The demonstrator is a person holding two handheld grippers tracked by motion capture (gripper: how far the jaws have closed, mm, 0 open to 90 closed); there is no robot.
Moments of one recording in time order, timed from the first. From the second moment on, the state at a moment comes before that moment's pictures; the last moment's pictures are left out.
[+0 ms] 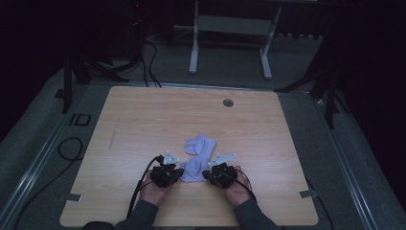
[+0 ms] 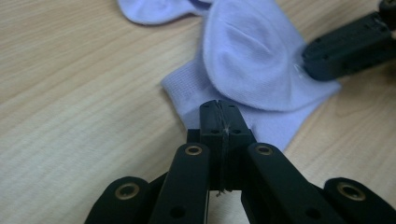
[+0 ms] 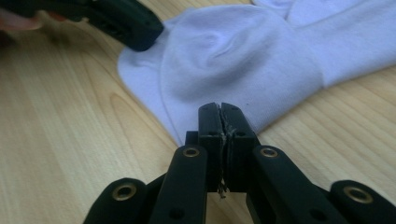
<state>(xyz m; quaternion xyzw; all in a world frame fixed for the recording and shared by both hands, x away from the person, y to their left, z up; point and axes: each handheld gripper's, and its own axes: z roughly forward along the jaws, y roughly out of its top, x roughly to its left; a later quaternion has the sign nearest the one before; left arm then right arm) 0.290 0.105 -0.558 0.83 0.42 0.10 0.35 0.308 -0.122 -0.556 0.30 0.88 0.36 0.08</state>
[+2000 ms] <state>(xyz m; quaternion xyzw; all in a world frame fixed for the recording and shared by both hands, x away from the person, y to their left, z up) 0.284 0.101 -0.559 0.83 0.42 0.11 0.36 0.359 -0.054 -0.533 0.34 0.87 0.34 0.03</state>
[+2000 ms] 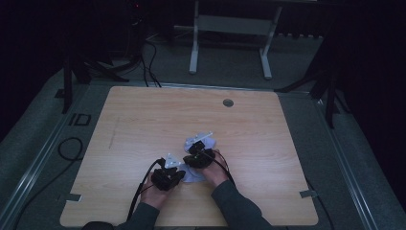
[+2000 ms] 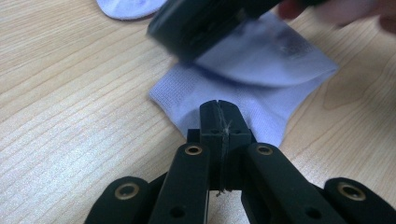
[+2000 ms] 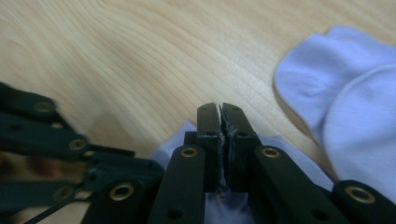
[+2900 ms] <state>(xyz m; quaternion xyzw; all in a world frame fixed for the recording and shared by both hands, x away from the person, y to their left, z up) 0.284 0.102 -0.559 0.83 0.42 0.11 0.36 0.339 -0.160 -0.517 0.39 0.82 0.41 0.05</state>
